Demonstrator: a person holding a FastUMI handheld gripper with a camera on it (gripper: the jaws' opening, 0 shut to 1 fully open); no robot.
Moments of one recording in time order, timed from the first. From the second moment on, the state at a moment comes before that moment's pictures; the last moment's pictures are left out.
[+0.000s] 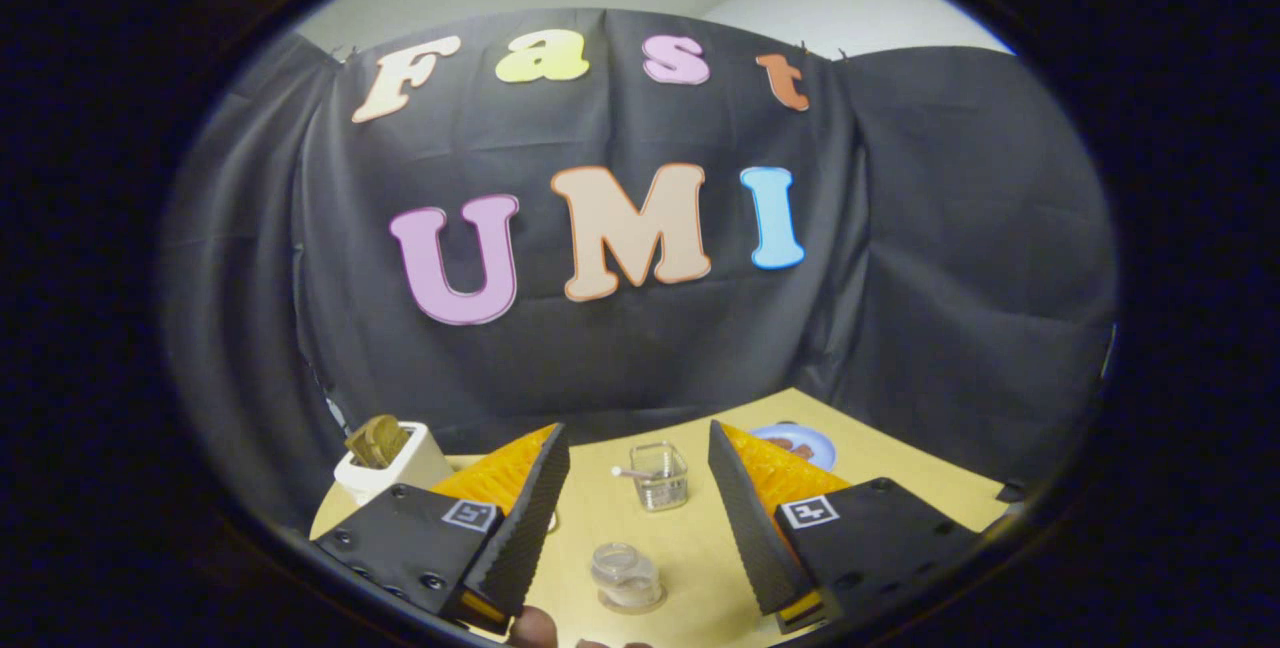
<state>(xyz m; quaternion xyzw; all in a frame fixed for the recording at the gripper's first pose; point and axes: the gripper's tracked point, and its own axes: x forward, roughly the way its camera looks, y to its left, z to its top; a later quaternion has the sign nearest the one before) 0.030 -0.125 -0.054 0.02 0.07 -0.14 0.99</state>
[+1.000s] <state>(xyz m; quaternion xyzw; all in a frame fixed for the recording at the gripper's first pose) 0.029 -0.180 0.030 -0.01 0.00 -0.16 0.99</state>
